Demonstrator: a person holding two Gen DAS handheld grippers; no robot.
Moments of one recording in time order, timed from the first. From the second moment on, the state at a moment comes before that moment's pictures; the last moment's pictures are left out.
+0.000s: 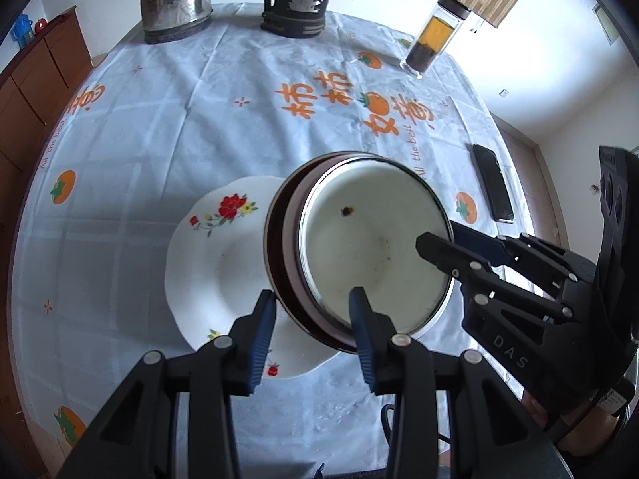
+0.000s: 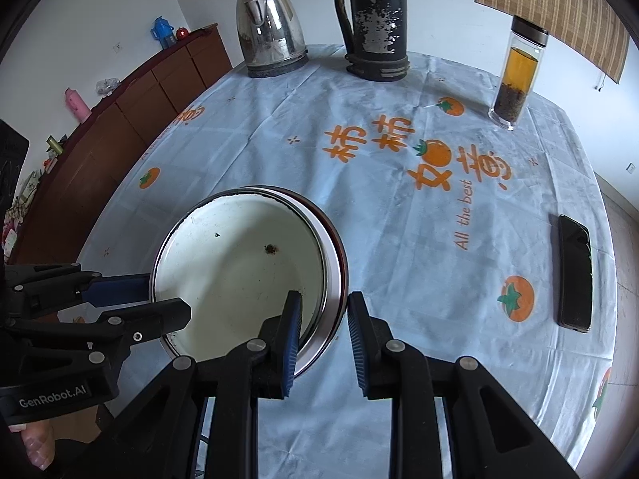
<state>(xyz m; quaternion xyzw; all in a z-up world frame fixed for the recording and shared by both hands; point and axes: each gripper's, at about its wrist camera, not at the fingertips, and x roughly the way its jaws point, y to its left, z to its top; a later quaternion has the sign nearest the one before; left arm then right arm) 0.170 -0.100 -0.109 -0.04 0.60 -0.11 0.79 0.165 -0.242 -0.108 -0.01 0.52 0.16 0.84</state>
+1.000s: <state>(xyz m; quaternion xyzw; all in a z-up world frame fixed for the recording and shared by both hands) 0.182 -0.052 -0.127 -0.06 0.62 -0.08 0.78 0.176 -0.190 -0.131 -0.03 0.55 0.18 0.82</state>
